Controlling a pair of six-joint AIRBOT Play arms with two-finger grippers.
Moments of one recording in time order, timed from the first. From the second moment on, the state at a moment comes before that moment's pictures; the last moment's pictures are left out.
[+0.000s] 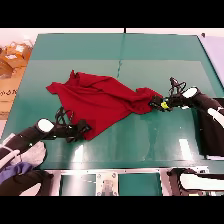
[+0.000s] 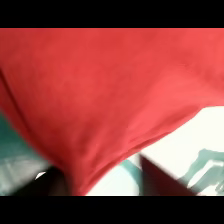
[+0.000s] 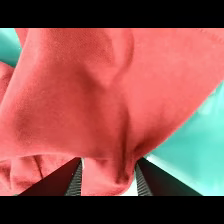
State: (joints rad) left arm -0.33 -1.10 0.39 0.69 -0.66 -1.76; right arm -0.08 -1.44 0.87 -0.99 0.80 1.43
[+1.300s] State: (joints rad) left arm 0.10 -0.90 1.50 0.99 -1.35 -1.50; right arm -0.44 -0.82 1.45 -0.68 1.06 1.49
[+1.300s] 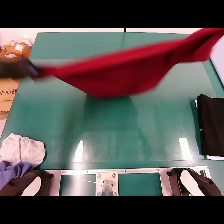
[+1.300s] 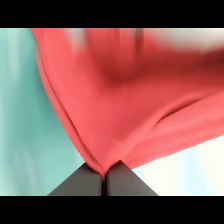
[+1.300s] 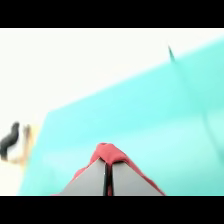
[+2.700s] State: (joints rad) left arm -0.03 -1.77 1.79 0.93 -0.88 -1.29; right arm -0.24 -1.60 1.47 -0.58 0.61 1.13
